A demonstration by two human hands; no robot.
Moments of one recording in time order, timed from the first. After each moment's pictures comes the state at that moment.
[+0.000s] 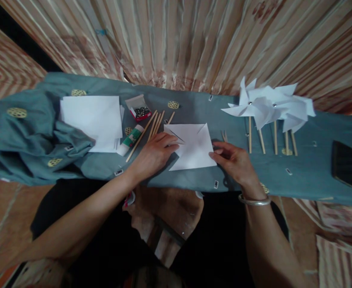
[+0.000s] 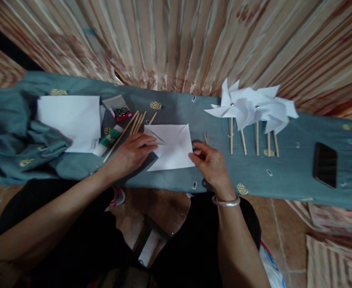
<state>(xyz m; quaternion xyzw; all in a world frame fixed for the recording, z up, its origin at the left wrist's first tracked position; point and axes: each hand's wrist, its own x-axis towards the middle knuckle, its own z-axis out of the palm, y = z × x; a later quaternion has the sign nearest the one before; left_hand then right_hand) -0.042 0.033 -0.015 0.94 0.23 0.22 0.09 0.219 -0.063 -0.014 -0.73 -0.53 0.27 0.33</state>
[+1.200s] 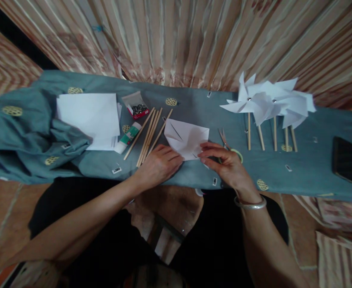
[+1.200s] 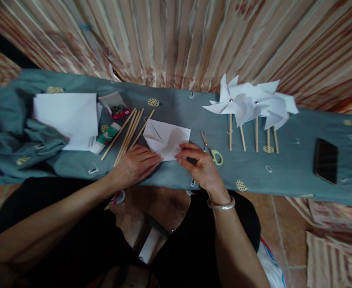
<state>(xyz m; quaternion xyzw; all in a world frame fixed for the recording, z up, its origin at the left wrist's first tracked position) -0.032 0.002 -0.018 0.96 0.19 0.20 0.07 0.196 -0.071 -0.010 -0.60 -0.58 0.35 0.43</state>
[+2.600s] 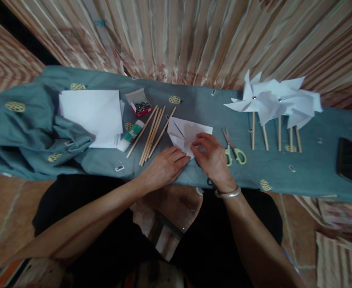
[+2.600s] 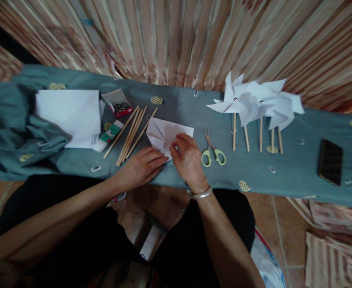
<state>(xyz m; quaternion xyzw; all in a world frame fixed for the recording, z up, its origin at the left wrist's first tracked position) -0.029 -0.009 -0.018 0.95 0.20 0.18 0.13 0.157 -0.044 -0.018 -0.67 -0.64 0.14 0.34</state>
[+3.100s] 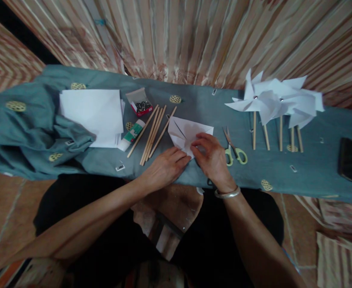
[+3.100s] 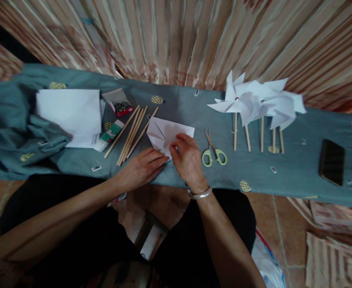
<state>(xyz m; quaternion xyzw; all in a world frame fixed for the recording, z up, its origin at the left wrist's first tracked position) -0.027 -0.011 -0.019 0.96 0.20 0.17 0.11 0.155 -0.045 -0.020 -0.67 -0.65 0.14 0.33</state>
